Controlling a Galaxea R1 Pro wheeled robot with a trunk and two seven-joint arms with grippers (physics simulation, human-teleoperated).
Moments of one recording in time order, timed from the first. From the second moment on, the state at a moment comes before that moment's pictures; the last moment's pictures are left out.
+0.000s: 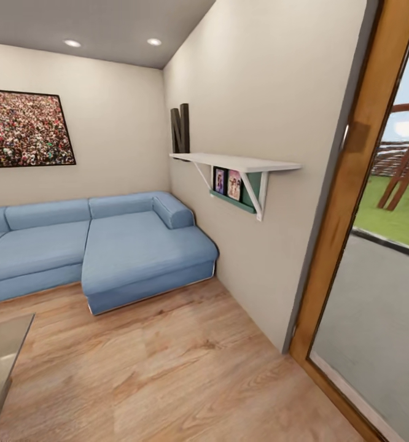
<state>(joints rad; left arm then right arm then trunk) 0.04 -0.05 0.01 -0.59 0.00 0.02 0.09 -0.19 -0.14 0.00 -0.35 0.14 0.03 -0.01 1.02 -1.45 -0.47</state>
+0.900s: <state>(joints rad) 0.04 -0.05 0.01 -0.59 0.00 0.02 0.09 -0.19 -0.14 0.00 -0.35 0.14 0.03 -0.01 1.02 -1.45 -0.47</state>
